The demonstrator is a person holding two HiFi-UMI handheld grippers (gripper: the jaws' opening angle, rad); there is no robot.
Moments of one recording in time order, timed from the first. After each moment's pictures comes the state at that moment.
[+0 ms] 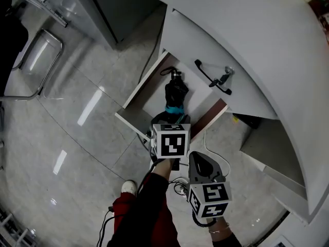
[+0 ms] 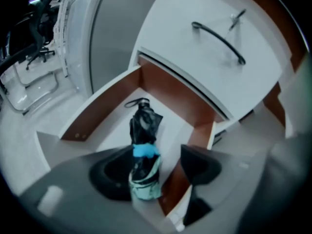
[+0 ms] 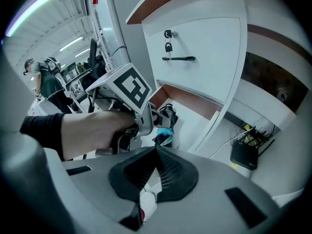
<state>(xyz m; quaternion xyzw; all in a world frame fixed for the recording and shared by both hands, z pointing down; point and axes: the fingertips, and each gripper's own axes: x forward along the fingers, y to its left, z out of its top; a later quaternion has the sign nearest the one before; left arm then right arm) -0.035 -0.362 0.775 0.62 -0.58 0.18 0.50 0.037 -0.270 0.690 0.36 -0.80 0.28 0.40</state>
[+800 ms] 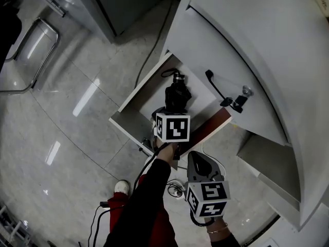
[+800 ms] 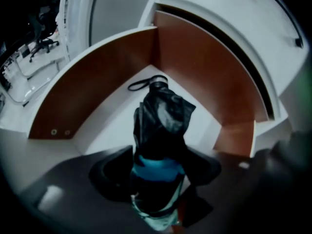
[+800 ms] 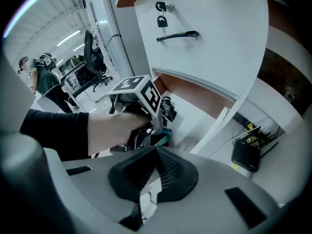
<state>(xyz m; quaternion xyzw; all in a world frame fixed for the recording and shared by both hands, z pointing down) -0.044 -0.397 0.860 0.57 -0.58 0.21 0.54 0.030 -0.299 0.729 0.34 -0.78 0.29 0.43</state>
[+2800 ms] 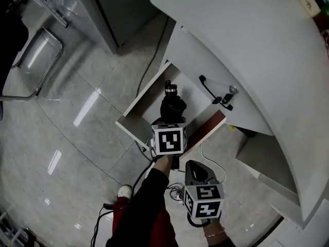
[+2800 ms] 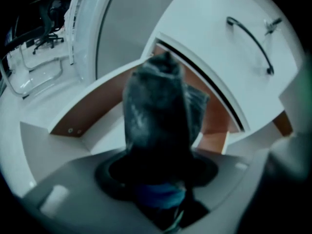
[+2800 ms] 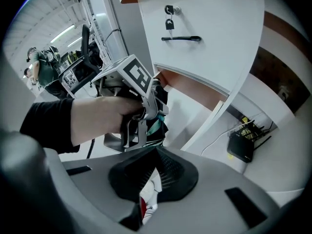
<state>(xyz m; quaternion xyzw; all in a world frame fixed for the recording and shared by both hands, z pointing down) -0.052 -0.377 0.808 0.58 -0.59 0.16 0.54 0.036 -0.266 0.714 0.35 -0.75 0.30 0.47</state>
